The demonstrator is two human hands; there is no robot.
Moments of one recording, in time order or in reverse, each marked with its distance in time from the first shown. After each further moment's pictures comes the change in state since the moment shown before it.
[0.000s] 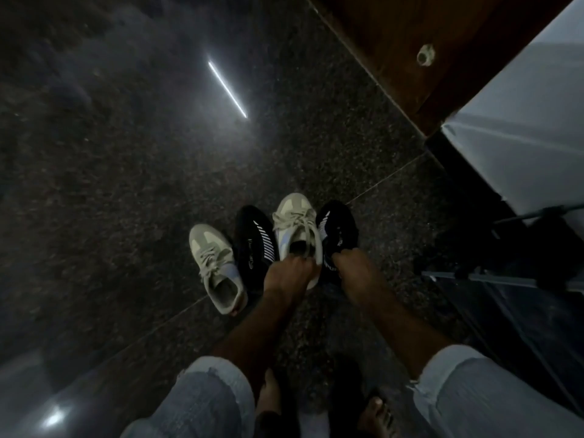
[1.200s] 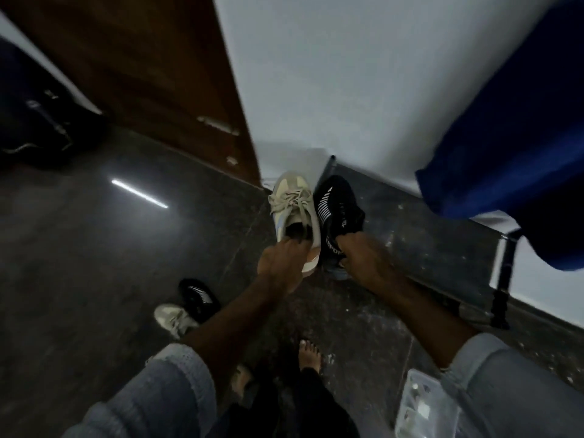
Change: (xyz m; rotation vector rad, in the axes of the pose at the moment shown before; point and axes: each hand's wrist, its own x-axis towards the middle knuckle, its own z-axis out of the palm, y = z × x) left_hand -0.297 0.379 -0.299 0.312 0.108 0.494; right_hand -0.522 0.153 -0.264 0.323 0.265 0.439
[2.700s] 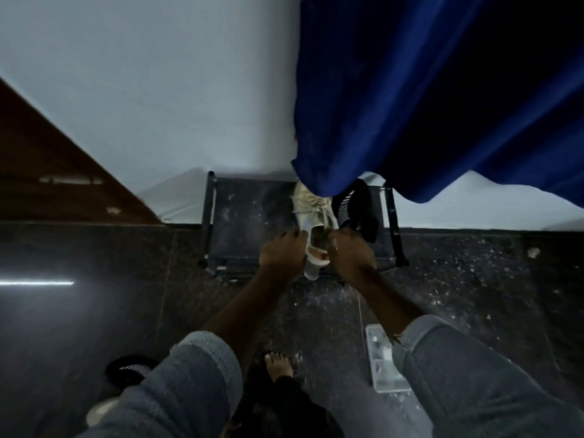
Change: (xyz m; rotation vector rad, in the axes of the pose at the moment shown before) left_hand 0.094 0.142 0.022 0.057 -0.027 0.356; right_hand -0.056 0.129 0.041 0.393 0.311 0.586
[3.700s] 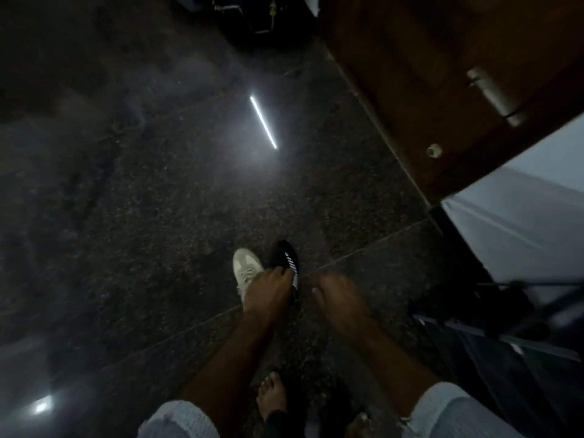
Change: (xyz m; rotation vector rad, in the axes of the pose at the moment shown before) left_hand -0.329 -0.412 0.311 -0.493 0.128 -1.075; right_hand -0.091 -0.364 0.491 -0.325 -0.473 -1.208
